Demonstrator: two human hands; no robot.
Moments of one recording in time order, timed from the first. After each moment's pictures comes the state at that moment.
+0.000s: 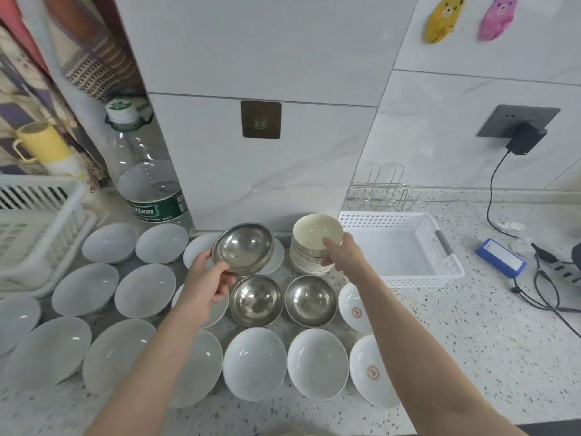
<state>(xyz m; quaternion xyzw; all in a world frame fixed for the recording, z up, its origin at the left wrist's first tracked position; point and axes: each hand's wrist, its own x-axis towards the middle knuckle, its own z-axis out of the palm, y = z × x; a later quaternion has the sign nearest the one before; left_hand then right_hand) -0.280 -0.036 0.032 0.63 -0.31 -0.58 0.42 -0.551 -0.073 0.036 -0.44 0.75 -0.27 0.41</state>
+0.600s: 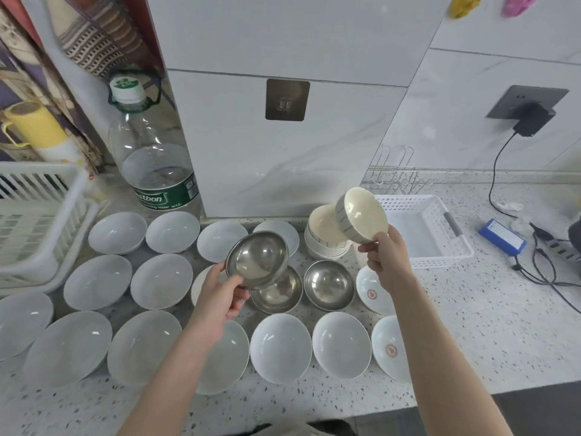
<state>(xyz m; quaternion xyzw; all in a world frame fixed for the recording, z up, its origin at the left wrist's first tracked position) -0.252 -0.007 0.010 0.60 -0.28 -0.64 0.39 -0.549 -0.031 0.049 -0.23 0.68 -0.51 0.46</state>
